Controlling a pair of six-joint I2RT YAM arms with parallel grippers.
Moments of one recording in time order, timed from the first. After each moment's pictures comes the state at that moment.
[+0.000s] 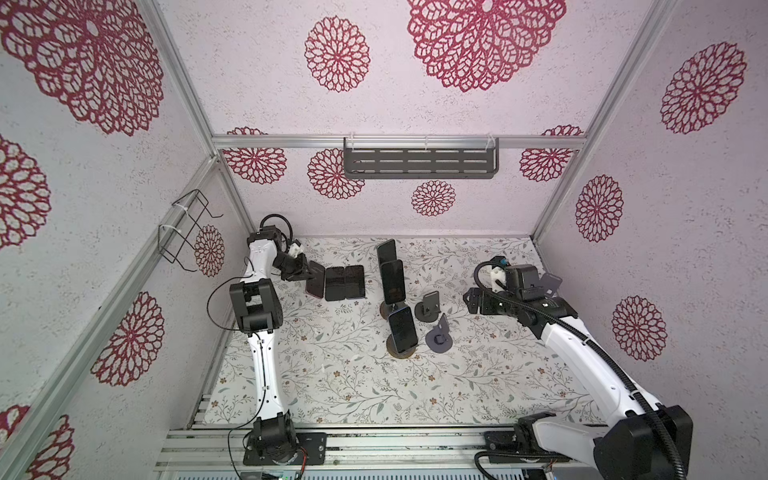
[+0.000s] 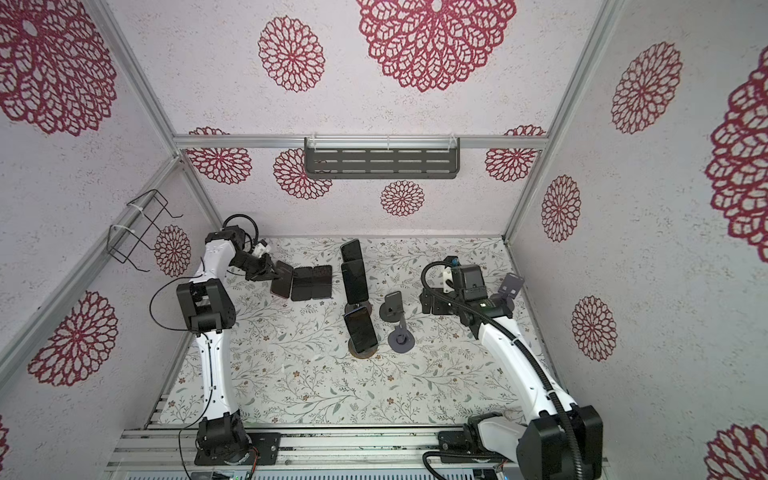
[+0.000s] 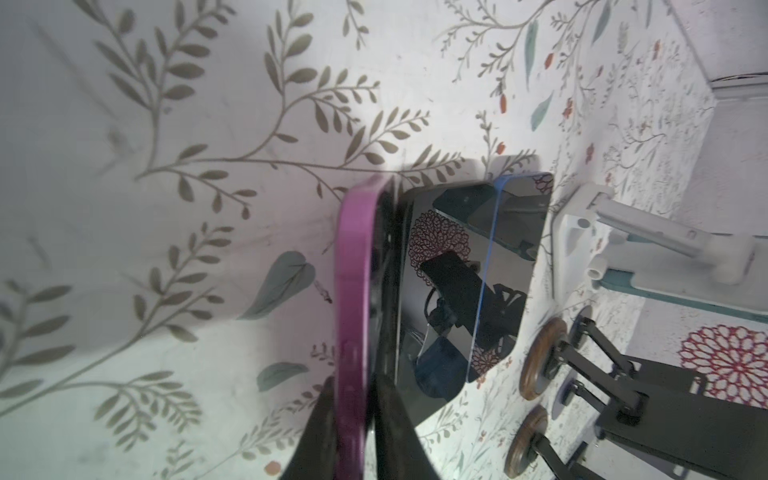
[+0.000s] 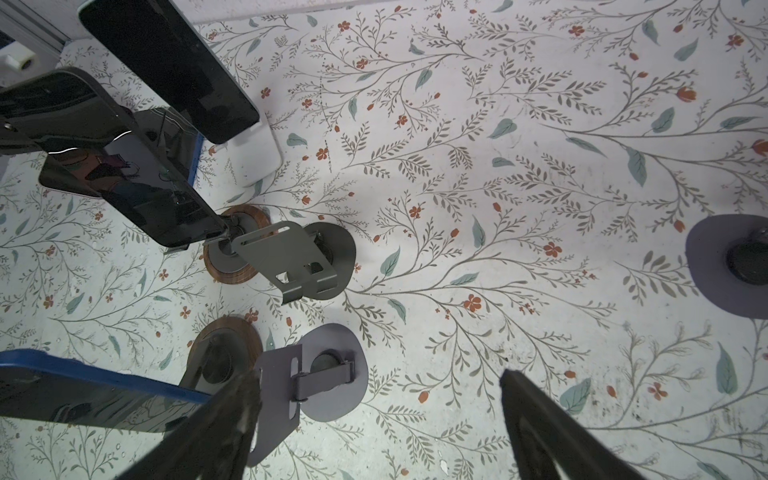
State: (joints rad) left arm 0.19 2.64 2.45 -1.27 0.56 0.05; right arm 0.25 1.19 1.00 -0.61 -0.10 0.22
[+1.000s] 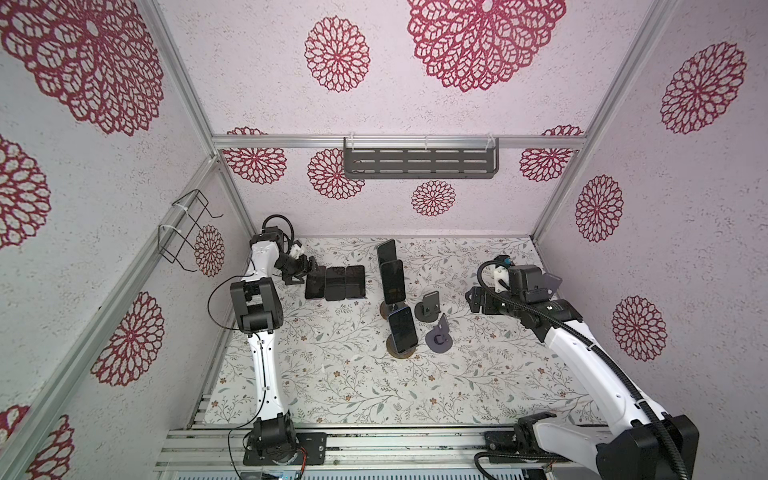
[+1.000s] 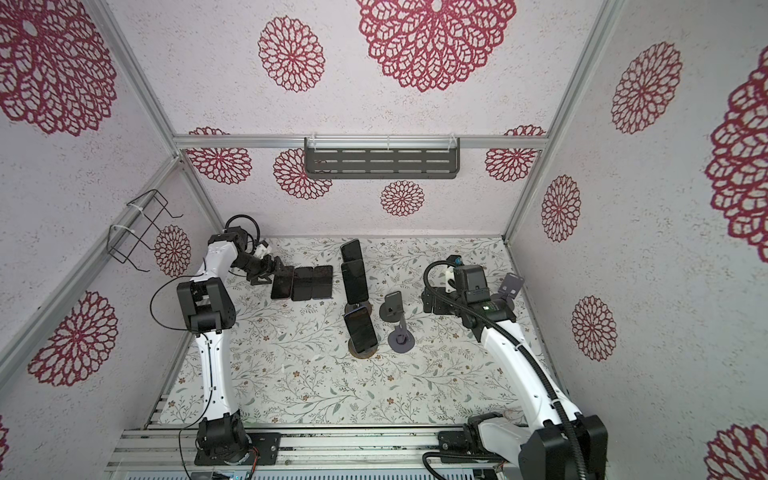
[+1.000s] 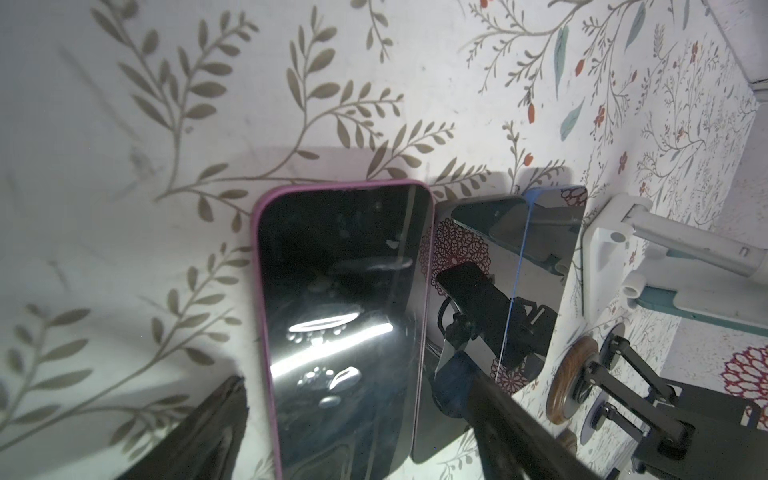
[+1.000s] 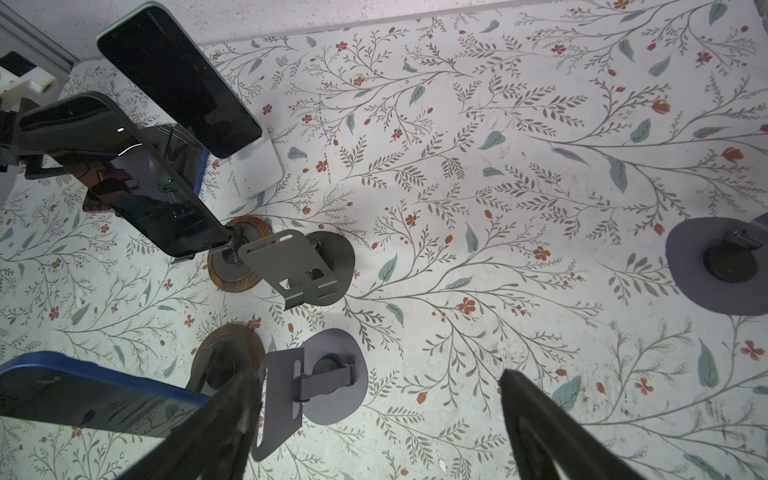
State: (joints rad) left arm 0.18 2.60 2.36 -1.19 0.50 0.04; right arm 0.25 1.15 1.00 -0.61 -0.08 0.23
